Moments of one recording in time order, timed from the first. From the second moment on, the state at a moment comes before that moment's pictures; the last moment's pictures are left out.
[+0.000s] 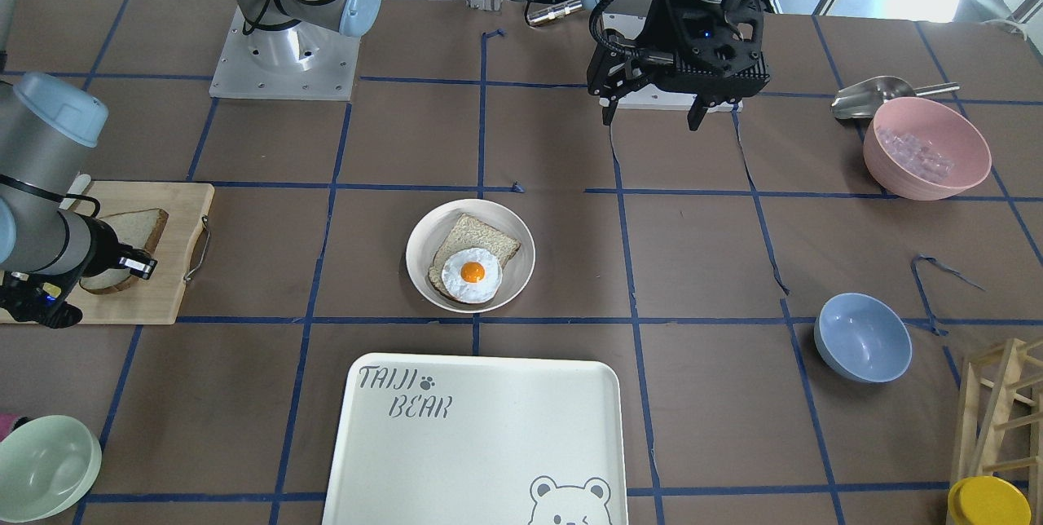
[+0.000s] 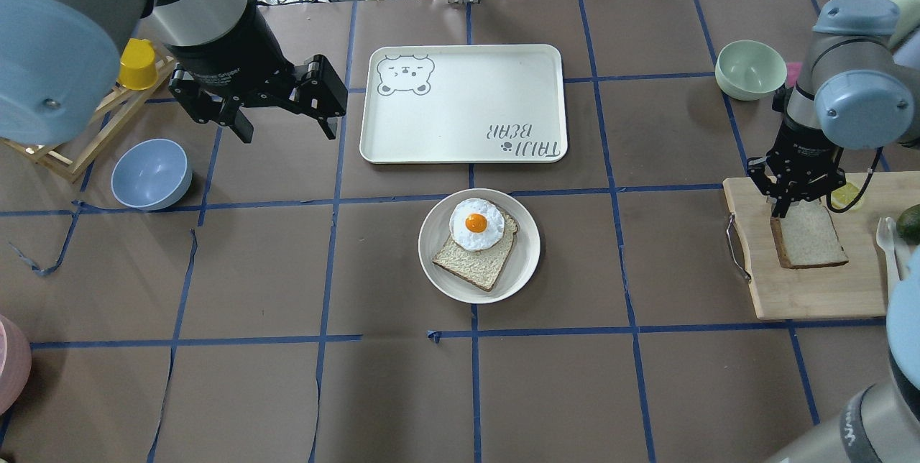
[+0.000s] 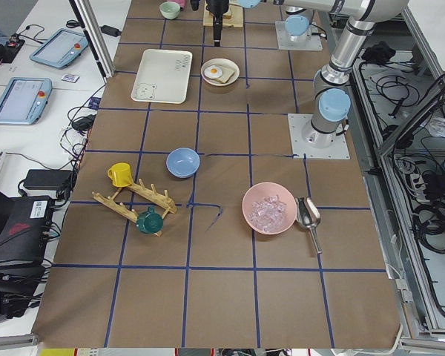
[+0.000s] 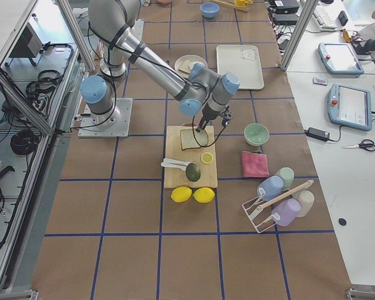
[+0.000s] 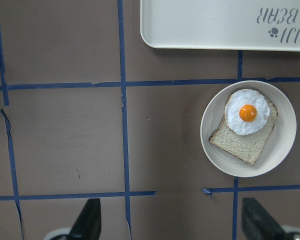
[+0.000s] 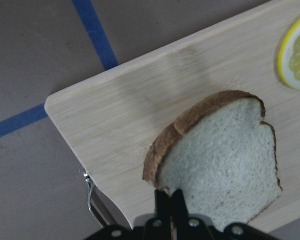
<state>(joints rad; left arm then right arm) -1.68 -1.55 -1.55 -1.61 1.54 -0.10 1.19 -1.20 1.79 -1.84 -1.78 0.04</state>
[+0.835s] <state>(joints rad) -1.68 -1.55 -1.55 -1.61 1.54 -0.10 1.41 -1.25 1.53 -1.49 -1.69 0.31</state>
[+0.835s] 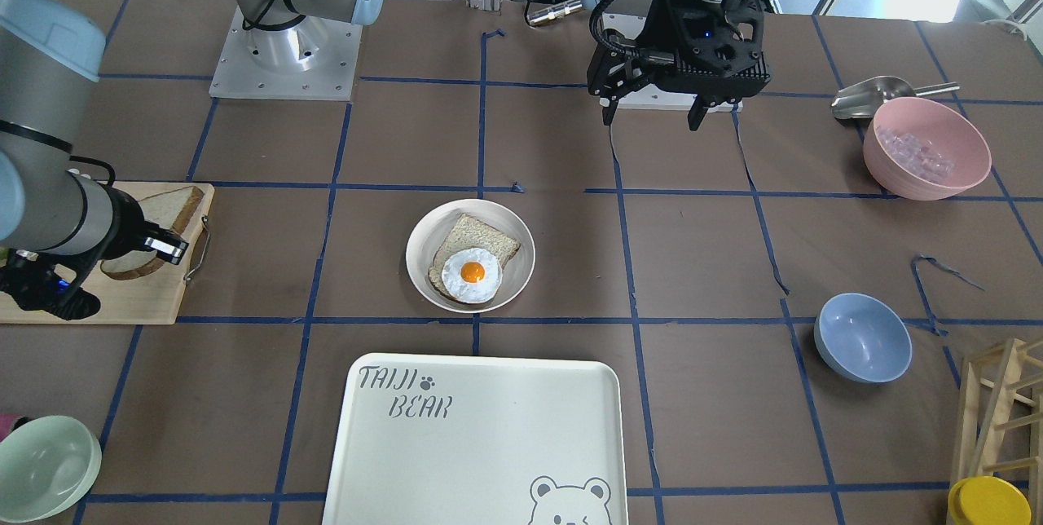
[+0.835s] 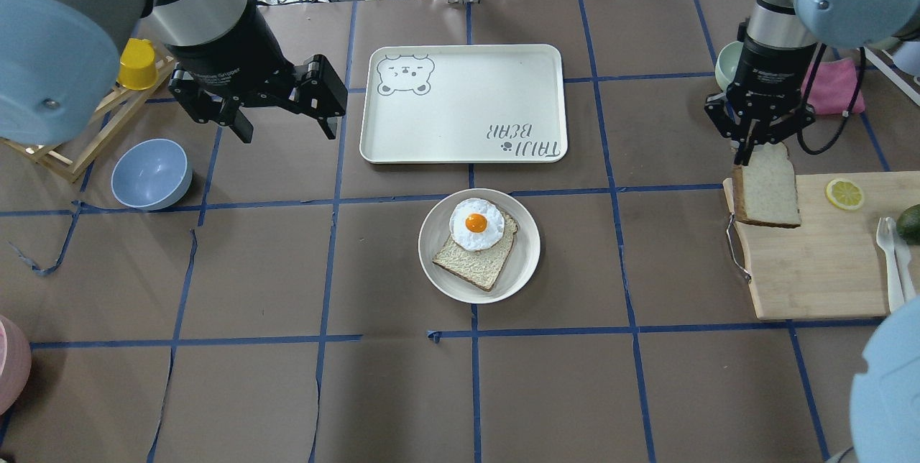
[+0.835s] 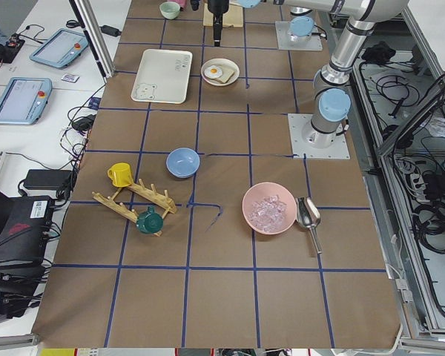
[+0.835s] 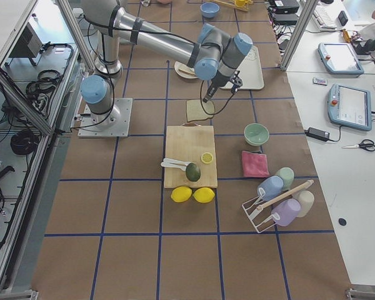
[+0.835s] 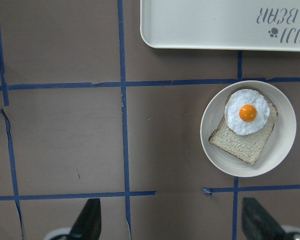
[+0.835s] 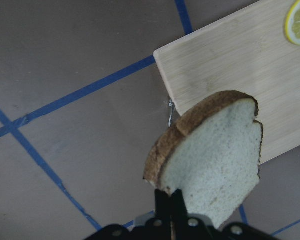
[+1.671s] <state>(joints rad) -1.68 -1.55 -1.55 -1.61 1.54 -0.10 1.82 -1.15 1.50 -1.66 -1.41 0.96</state>
